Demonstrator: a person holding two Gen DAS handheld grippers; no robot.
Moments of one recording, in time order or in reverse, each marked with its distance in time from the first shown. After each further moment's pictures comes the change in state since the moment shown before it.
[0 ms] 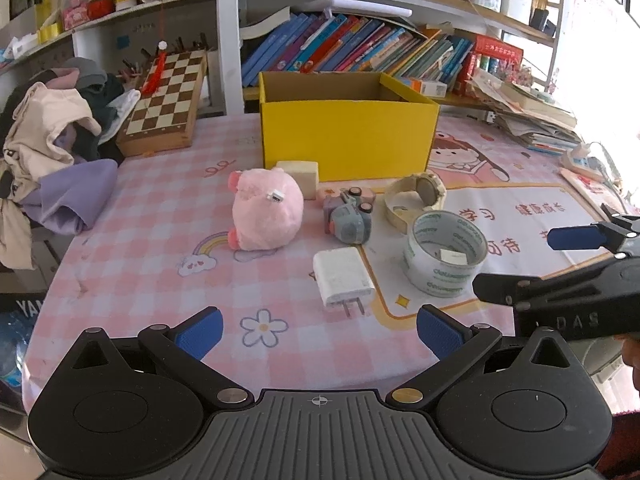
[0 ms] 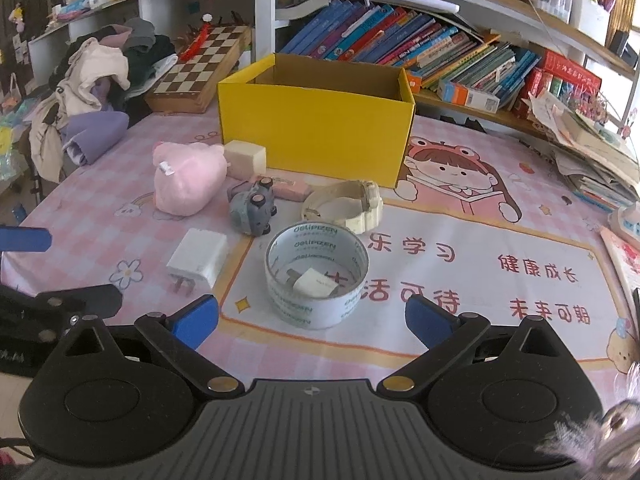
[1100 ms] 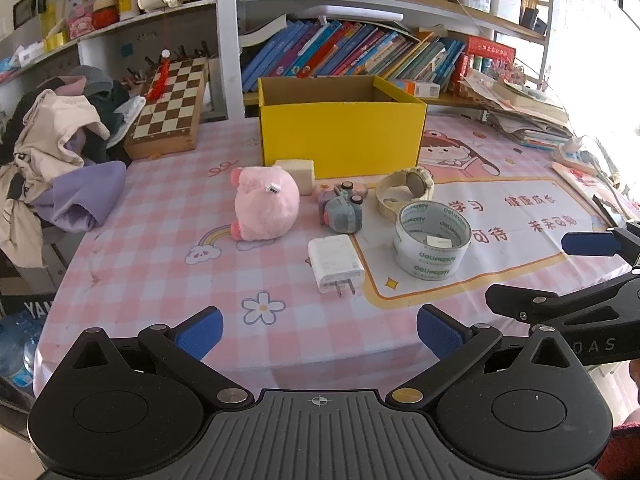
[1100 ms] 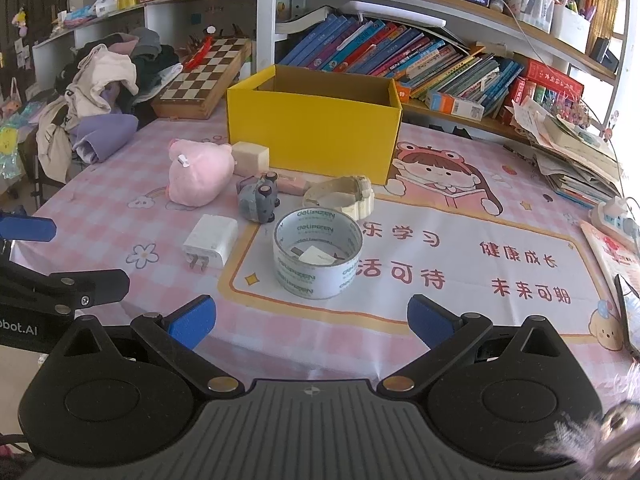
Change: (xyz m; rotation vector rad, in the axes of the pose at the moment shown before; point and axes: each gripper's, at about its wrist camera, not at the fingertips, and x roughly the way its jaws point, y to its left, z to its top) left arm -0.026 -0.009 -0.015 0.023 -0.015 0.004; right arm -0.042 0.011 -0.031 -0.001 -0.052 -0.030
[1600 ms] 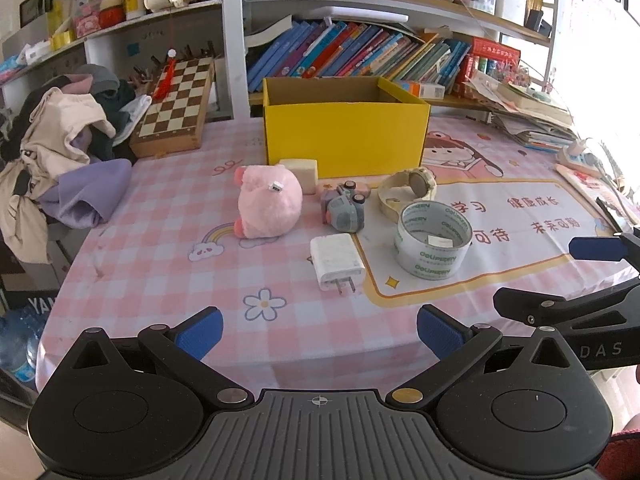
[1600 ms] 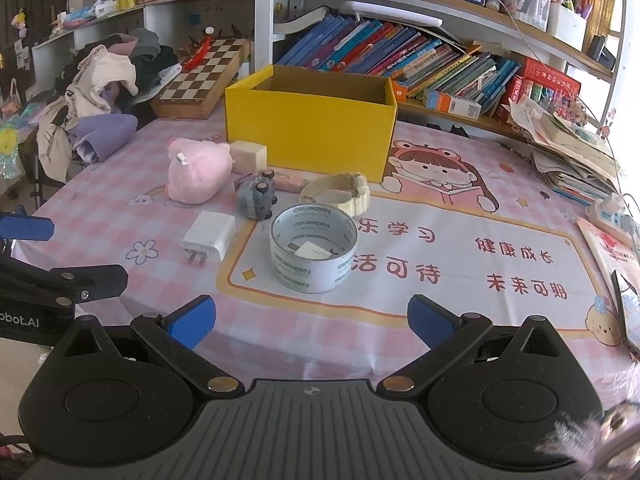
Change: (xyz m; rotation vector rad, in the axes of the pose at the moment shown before) left arm -0.004 -0.005 -0.003 -0.010 -0.003 0.021; right arm -0.006 -0.003 -0.006 0.002 -0.002 0.000
